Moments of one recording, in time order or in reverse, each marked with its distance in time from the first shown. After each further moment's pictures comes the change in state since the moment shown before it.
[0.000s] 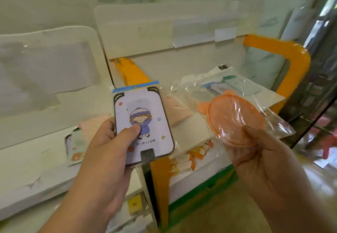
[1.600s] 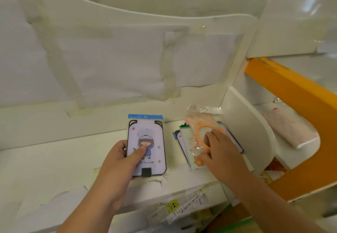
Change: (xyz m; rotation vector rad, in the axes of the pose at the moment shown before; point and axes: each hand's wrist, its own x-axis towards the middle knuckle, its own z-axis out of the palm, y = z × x) left_hand 0.112 0.042 -0.371 0.241 0.289 -0.141; right_hand 0.115 0.368 0.123 -2.190 -0.526 -0.649
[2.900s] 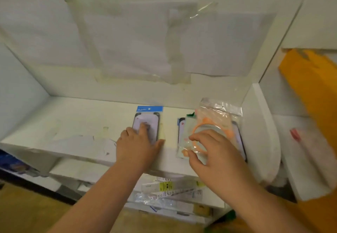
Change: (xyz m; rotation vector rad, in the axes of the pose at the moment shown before) left_hand 0.012 -0.057 0.085 1.476 0.472 -0.078; right_hand -0.009 0.034 -0.052 0.446 -0.180 -0.386
